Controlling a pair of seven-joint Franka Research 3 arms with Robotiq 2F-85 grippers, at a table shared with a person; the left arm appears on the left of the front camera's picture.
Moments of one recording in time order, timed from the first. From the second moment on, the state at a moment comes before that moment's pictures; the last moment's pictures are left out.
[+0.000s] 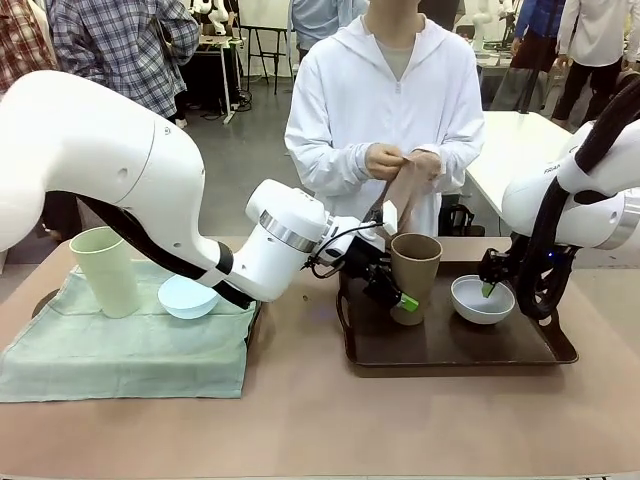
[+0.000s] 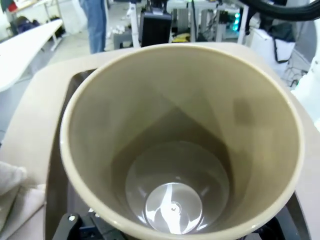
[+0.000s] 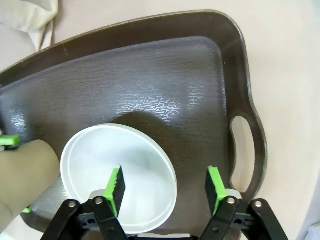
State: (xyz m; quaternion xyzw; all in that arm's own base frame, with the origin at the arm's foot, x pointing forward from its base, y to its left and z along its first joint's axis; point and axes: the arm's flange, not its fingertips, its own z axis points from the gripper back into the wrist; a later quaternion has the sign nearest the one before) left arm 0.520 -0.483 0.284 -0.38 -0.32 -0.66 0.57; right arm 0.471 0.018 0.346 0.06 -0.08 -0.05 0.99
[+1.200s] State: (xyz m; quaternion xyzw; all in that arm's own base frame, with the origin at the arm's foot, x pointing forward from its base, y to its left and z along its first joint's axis) left arm 0.512 -0.448 0.351 -0.35 -0.34 -0.67 0.56; right arm 0.453 0.013 0.415 0.05 -0.09 -0.03 0.99
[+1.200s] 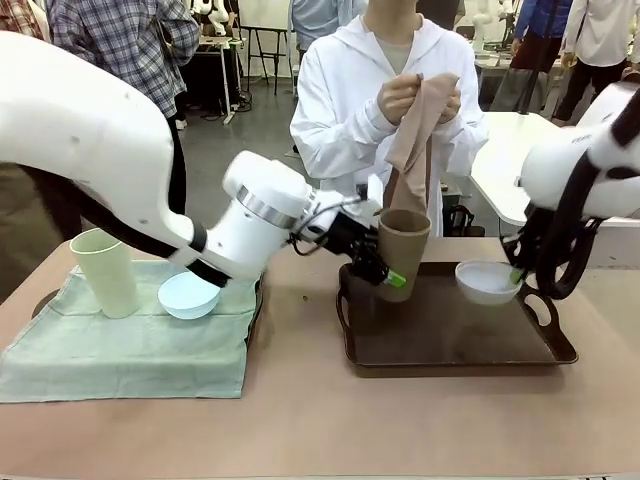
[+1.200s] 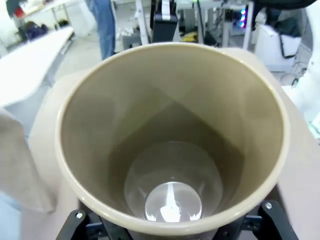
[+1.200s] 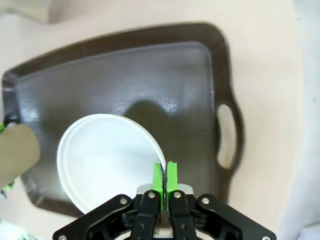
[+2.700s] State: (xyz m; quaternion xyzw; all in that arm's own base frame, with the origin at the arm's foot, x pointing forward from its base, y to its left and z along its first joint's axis) left arm 0.419 -0.395 0.529 -0.28 -0.43 -0.67 0.53; right arm 0.368 0.015 0.585 0.04 -0.18 -0.01 0.98
